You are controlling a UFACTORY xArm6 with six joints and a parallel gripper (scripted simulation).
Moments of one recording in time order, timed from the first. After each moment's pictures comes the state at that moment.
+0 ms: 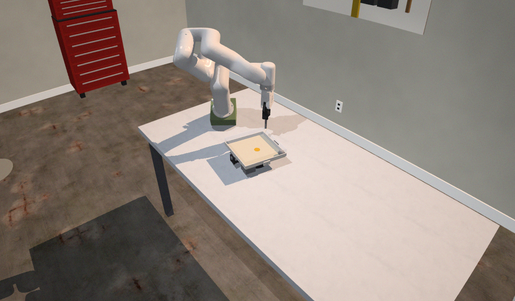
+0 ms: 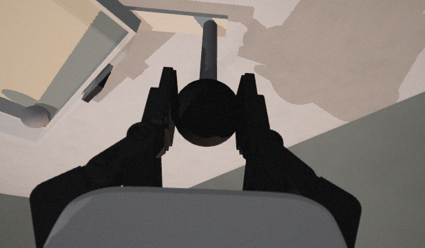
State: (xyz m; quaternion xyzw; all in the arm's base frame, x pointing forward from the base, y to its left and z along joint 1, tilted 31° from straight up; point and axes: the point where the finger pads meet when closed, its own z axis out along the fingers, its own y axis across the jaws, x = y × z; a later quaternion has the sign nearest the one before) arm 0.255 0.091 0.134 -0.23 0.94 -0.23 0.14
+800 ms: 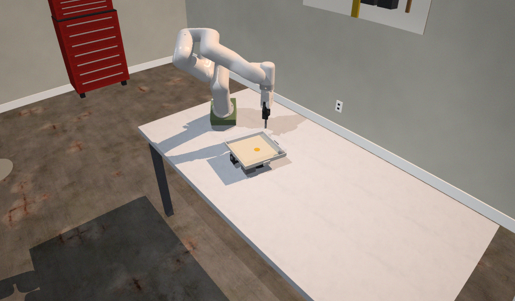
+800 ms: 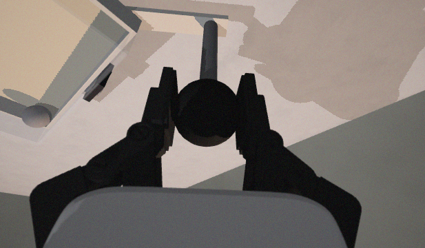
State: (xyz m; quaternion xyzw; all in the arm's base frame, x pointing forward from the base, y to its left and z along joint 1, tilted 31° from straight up) arm 0.254 0.091 0.135 -0.23 0.94 -0.23 0.14
